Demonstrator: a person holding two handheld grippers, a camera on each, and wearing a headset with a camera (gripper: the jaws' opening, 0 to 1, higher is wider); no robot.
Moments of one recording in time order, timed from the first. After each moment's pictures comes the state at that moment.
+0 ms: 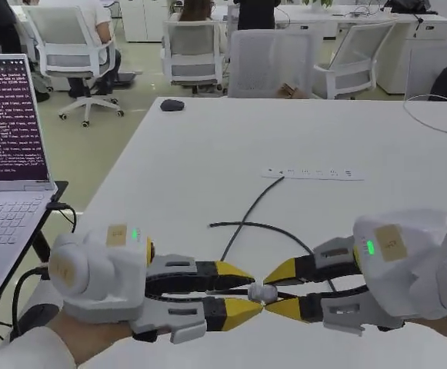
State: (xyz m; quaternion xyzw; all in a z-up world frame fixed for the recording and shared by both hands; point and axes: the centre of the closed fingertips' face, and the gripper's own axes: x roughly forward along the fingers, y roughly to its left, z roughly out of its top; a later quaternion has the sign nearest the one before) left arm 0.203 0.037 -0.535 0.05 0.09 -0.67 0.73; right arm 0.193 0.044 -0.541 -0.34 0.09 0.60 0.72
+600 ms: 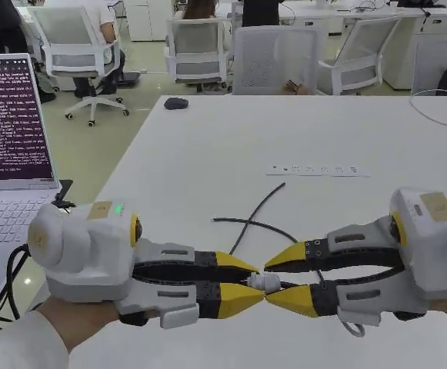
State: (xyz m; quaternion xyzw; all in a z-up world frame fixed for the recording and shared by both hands) left arm 0.194 0.039 -0.506 0.01 0.09 -0.69 0.72; right arm 0.186 0.045 -0.507 -0.13 0.09 0.64 0.75
